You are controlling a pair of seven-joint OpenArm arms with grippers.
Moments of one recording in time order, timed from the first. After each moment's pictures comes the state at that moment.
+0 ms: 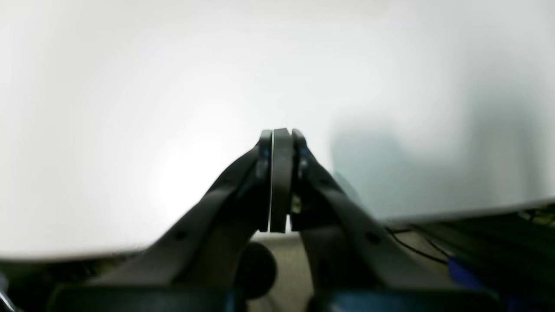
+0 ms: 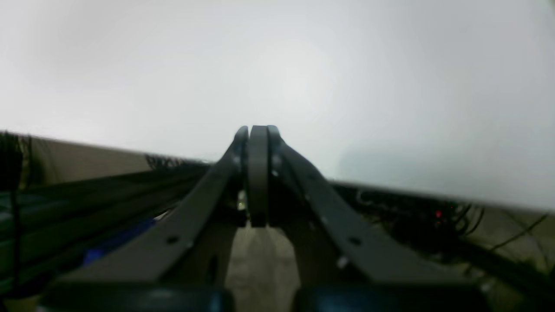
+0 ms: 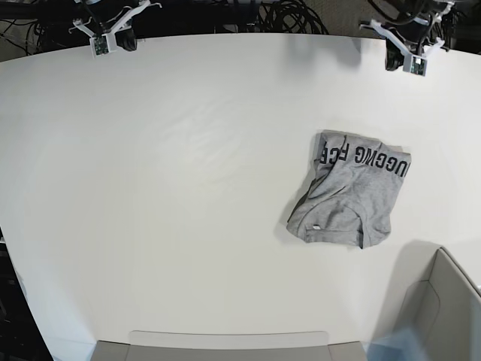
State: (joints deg) left arm 49.0 -8.9 -30.7 117.0 -17.4 -28.0 33.5; right arm -52.6 0.8 20.7 120.1 11.2 27.2 -29.3
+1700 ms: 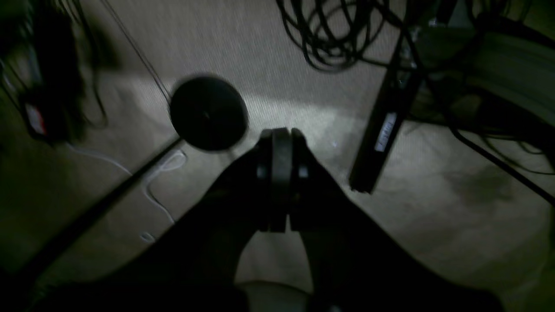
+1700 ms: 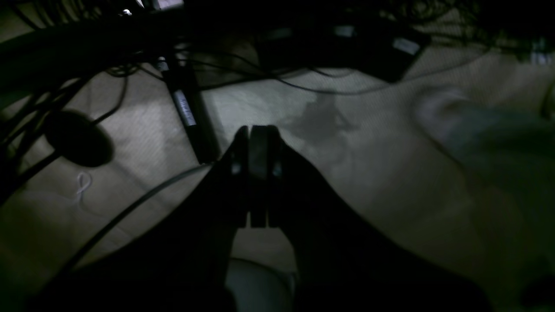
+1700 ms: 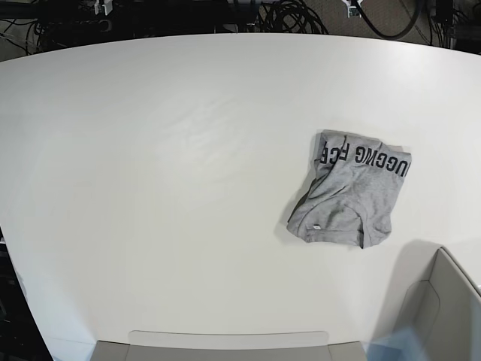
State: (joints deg) left arm 12.5 -9.4 -10.8 1.5 0.5 -2.1 -15.8; right arm -12.8 17.1 27.6 6.5 -13.0 22.2 8.3
